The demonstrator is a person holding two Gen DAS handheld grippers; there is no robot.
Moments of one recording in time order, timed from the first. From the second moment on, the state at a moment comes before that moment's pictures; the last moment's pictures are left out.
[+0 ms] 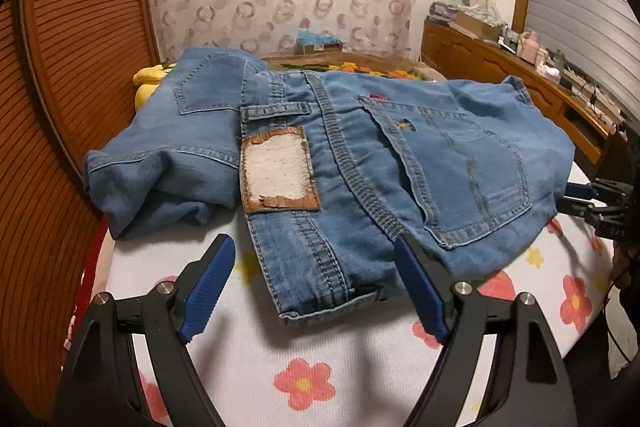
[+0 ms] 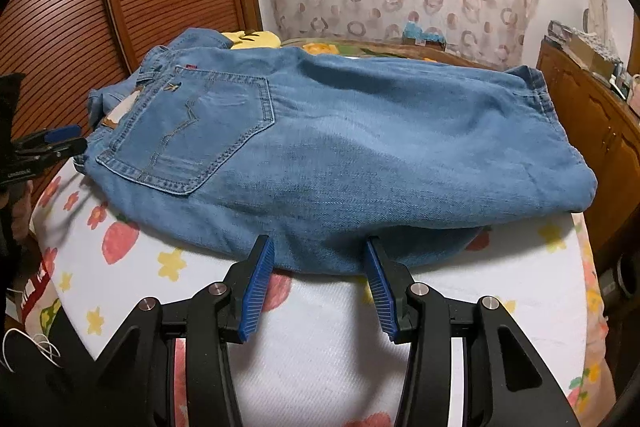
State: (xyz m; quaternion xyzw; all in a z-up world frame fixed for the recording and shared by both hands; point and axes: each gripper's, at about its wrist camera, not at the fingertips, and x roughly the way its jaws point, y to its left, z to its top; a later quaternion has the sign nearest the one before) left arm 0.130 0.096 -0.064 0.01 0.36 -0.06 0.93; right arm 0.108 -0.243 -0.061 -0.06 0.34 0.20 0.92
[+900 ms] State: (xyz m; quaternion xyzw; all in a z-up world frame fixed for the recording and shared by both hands) left arm 0.131 0.113 -0.096 -0.01 0.40 -0.09 0.91; right arm 0.131 -0.209 -0.072 -0.10 0.36 0.18 0.91
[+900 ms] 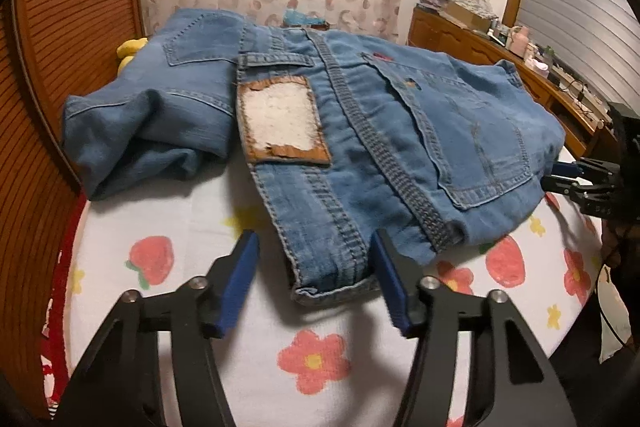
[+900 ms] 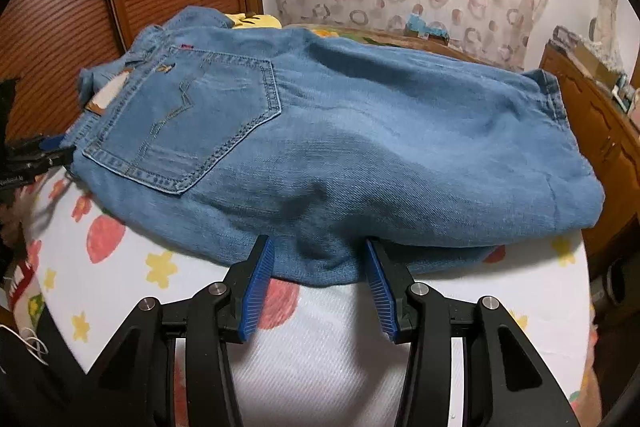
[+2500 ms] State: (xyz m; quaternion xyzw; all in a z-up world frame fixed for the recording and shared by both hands) left arm 0.039 0.134 0.011 -0.03 0.32 -0.11 0.94; right arm 0.023 -0.253 -0.032 -0.05 0.29 0.27 0.92
